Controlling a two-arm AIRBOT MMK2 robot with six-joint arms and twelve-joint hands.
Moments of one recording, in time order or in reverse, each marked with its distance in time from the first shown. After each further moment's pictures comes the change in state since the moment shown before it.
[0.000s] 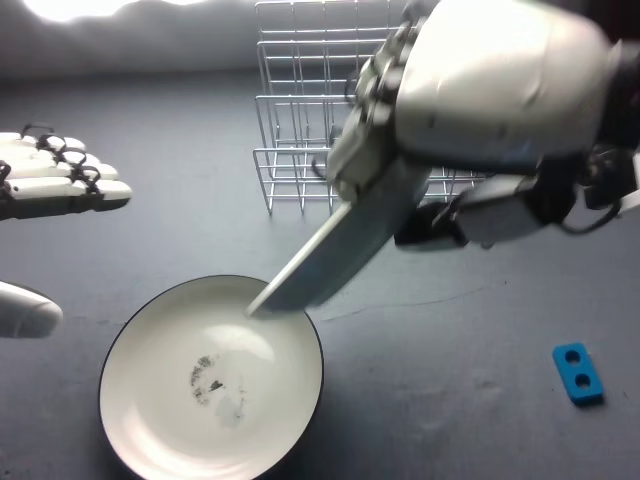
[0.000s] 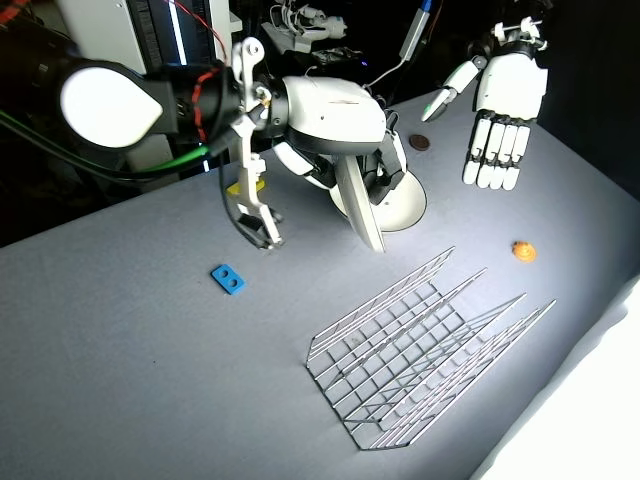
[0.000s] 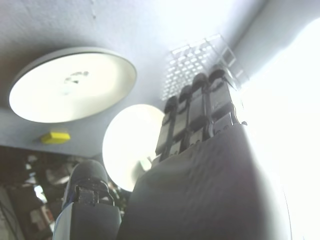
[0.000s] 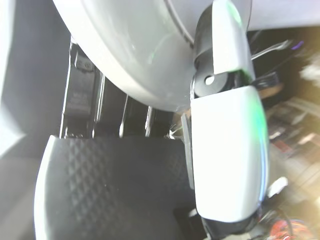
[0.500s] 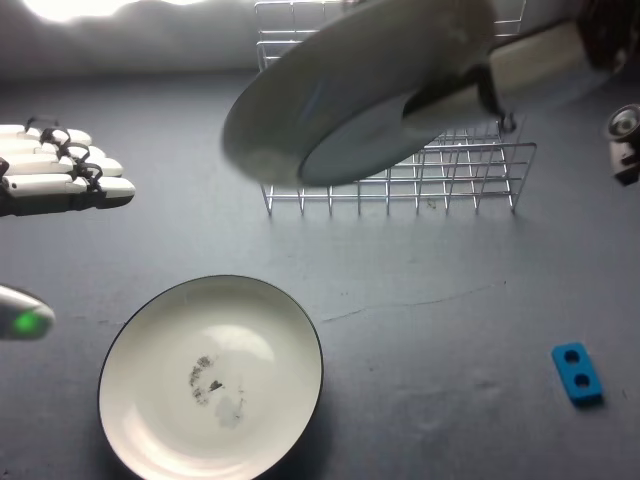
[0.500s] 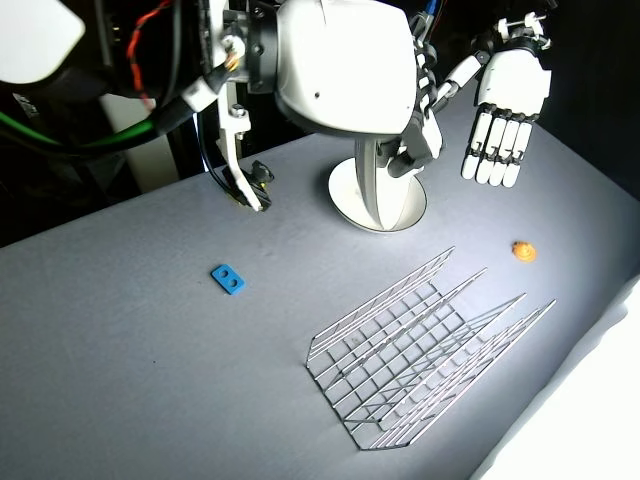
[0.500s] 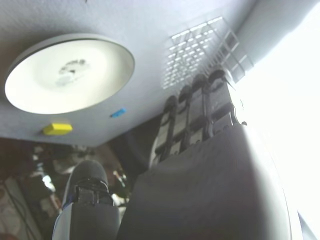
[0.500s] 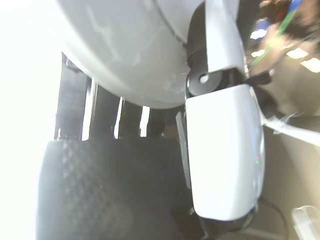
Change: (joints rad) left arm 0.015 -0.020 0.048 0.001 -0.117 0.080; right arm 0.156 0.075 0.049 0.039 -0.114 0.431
